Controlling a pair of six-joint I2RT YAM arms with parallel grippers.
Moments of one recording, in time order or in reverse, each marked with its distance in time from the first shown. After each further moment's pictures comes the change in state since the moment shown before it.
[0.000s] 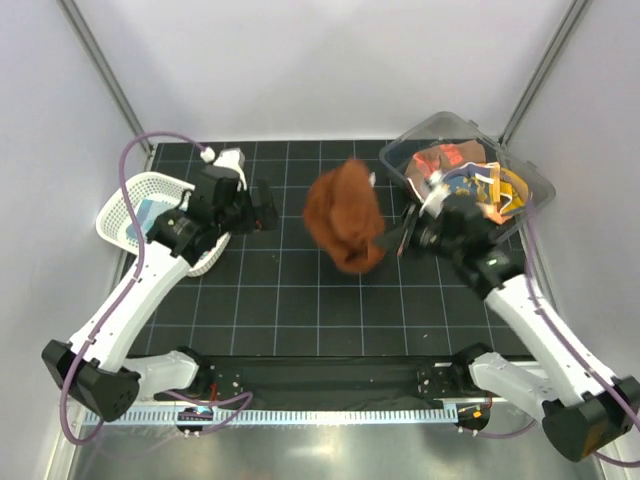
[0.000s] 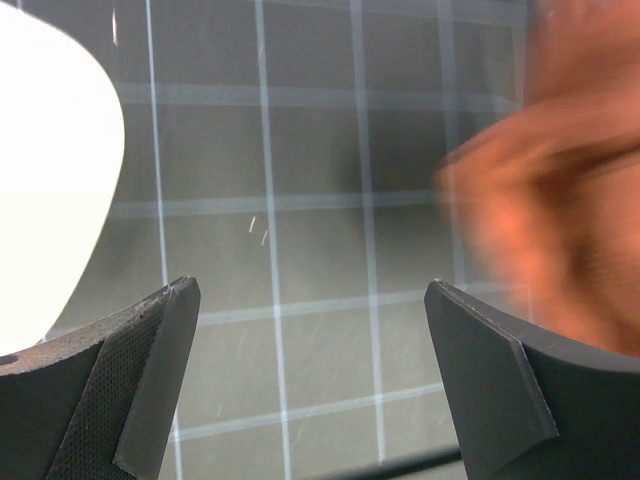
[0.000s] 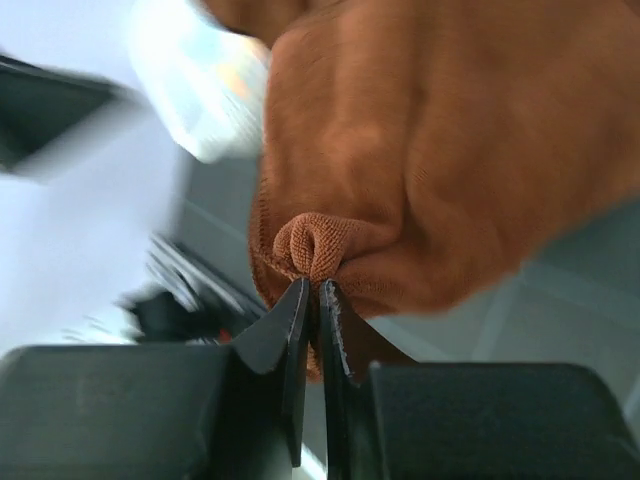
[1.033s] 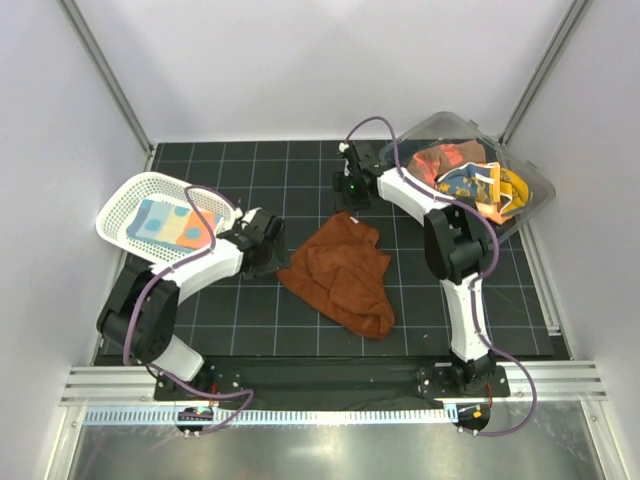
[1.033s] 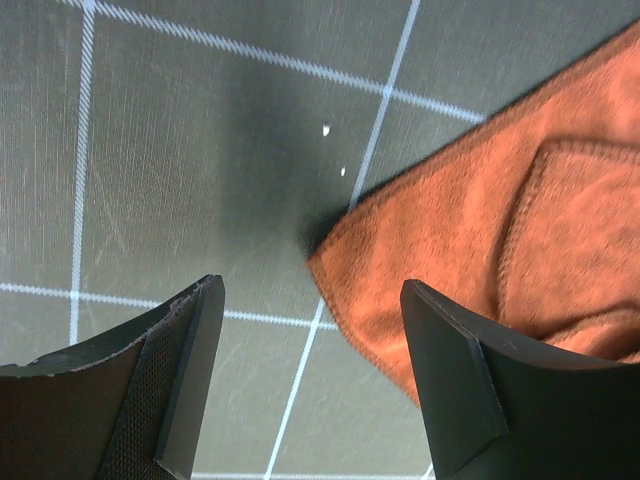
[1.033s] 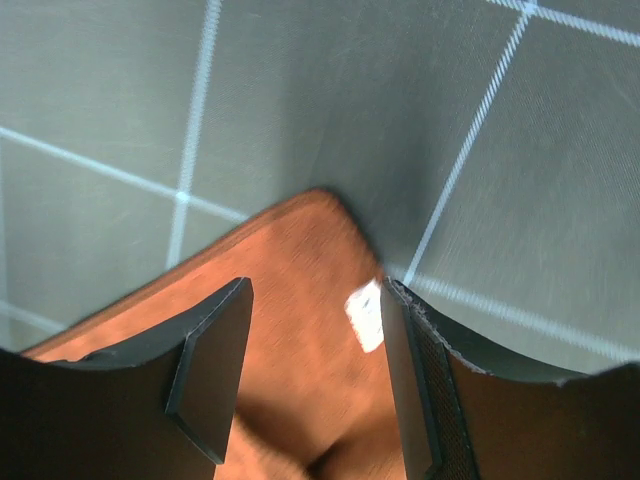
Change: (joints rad) left arm -0.037 0.329 -0.436 0.303 -0.044 -0.308; right arm 0.063 1.206 0.752 -0.133 0.330 -0.413
